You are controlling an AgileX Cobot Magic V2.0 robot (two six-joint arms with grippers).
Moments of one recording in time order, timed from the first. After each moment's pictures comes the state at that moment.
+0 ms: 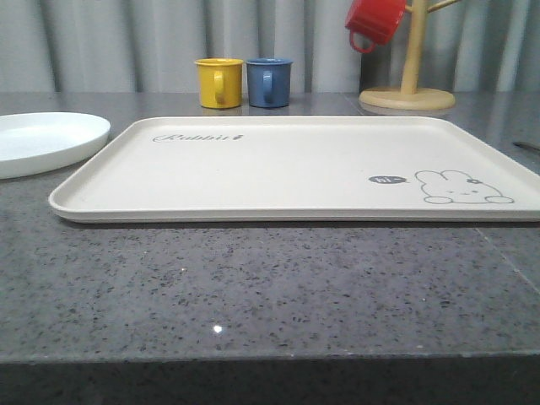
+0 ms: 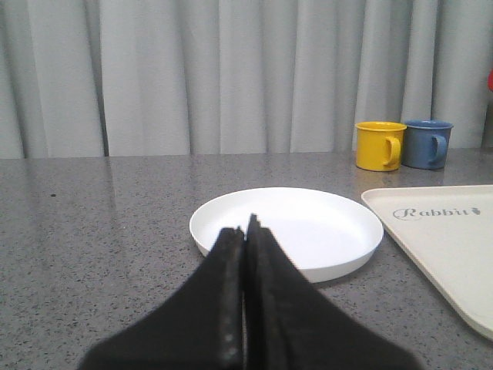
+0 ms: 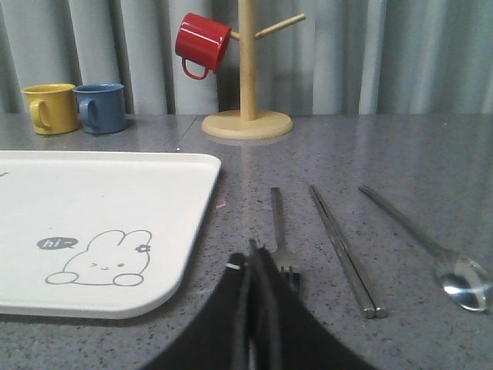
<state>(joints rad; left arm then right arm) -0.04 0.00 0.00 -0.05 -0.01 0.05 0.03 -0.01 0.03 0.08 0.02 -0.02</state>
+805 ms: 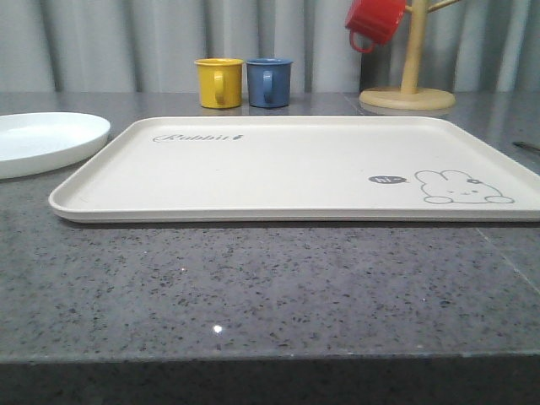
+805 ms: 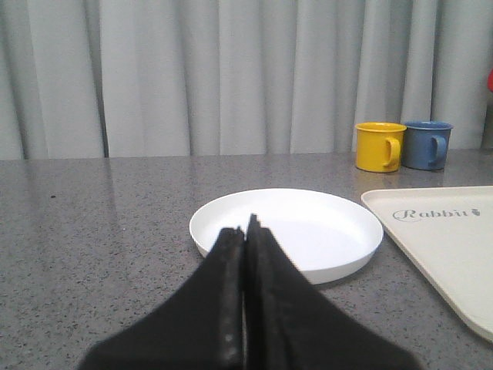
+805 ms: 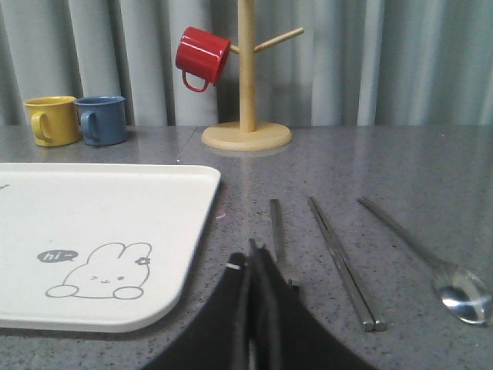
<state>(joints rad) -0.04 0.00 0.00 -0.05 -0.02 0.05 0.03 -0.01 0.03 0.08 0.00 -0.02</state>
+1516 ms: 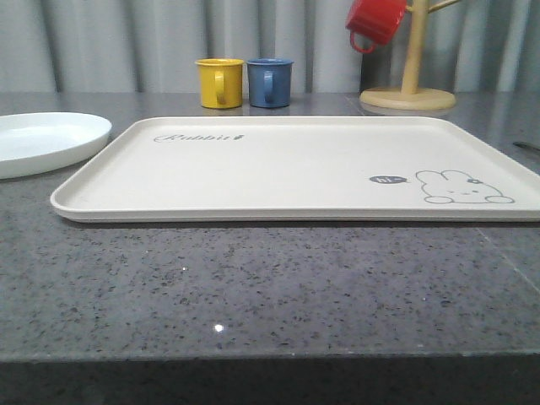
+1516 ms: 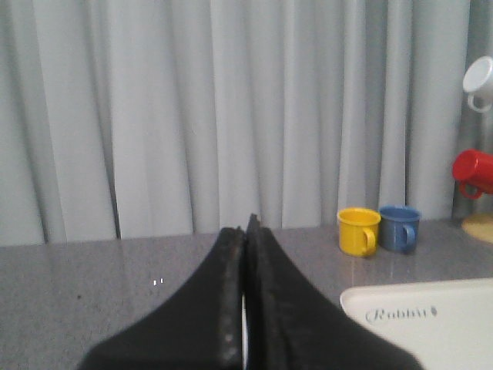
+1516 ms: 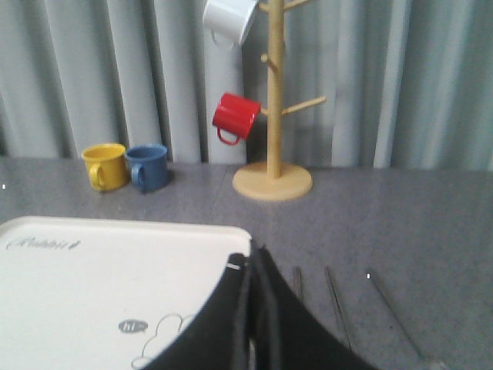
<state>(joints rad) -0.04 0.18 -0.73 -0.03 0.56 0.06 0.03 0.24 -0.69 0.09 0.59 -0.02</state>
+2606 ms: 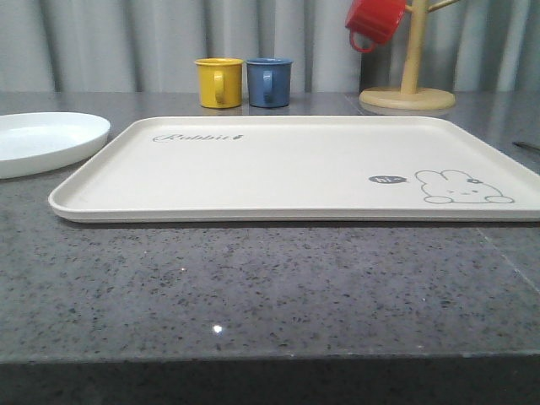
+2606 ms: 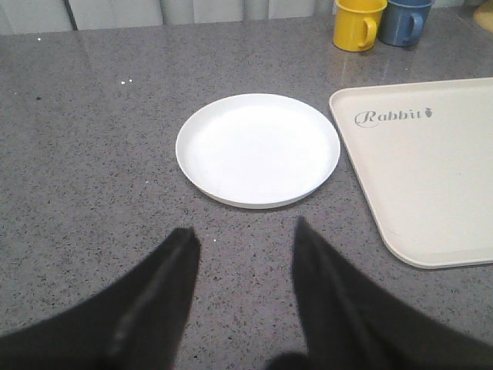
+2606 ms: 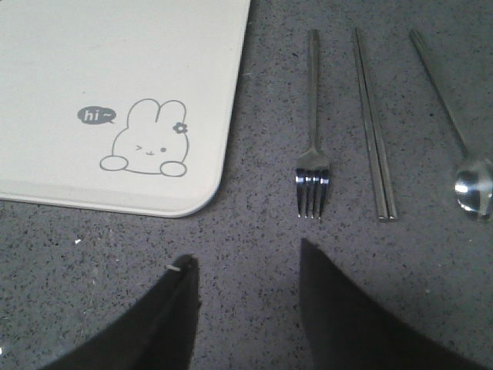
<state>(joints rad) -0.04 0.38 -0.79 -0.05 0.91 0.06 0.03 0.61 -0.74 0.08 0.88 -0.03</state>
